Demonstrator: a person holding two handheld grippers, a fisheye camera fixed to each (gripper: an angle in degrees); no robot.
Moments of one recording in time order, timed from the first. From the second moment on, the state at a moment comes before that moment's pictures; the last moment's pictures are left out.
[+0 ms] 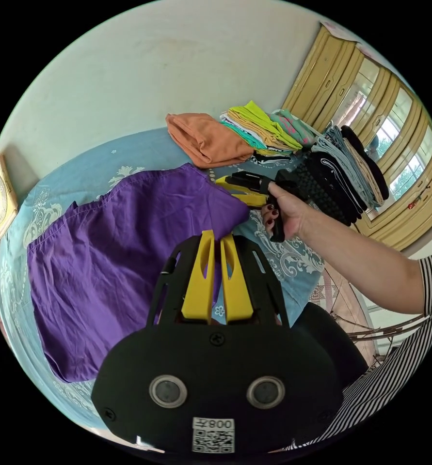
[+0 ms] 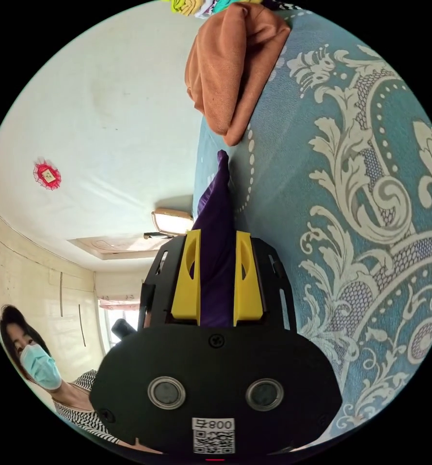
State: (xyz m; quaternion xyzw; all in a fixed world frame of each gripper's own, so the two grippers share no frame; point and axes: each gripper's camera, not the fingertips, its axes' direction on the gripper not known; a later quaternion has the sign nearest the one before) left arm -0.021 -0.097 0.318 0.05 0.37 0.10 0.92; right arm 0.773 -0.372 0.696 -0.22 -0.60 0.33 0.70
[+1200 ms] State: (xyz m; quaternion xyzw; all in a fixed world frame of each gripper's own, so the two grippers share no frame) left arm -0.336 -0.065 0.248 0.12 0.43 0.02 0.89; right arm 0.445 -0.517 0.715 -0.21 -0.59 0.19 0.76
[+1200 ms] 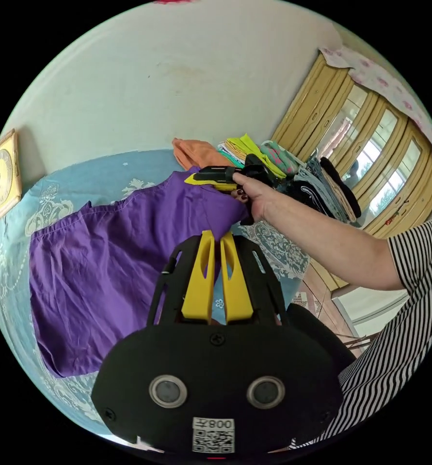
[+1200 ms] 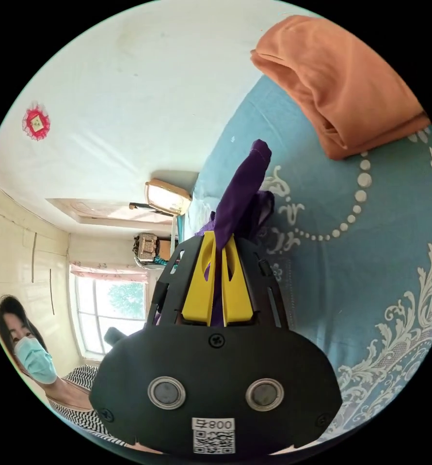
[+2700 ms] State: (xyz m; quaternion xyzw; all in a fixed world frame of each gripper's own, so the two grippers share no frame) left arm -0.902 0.167 0.358 0.08 0.52 -0.49 0.70; right arm -0.277 -0.497 0.683 -0.23 -0.46 -0.22 0.83
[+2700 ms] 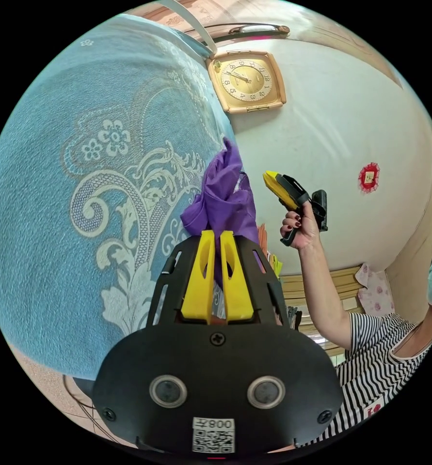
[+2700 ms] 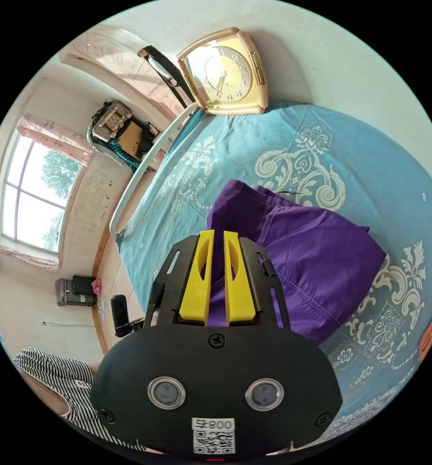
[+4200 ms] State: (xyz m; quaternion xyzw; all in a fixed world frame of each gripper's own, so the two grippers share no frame) left arm -0.877 -0.075 0.322 0.02 0.33 -0.24 0.91; right arm -0.249 -0.385 0.770 -0.21 -0.32 -0.24 0.89
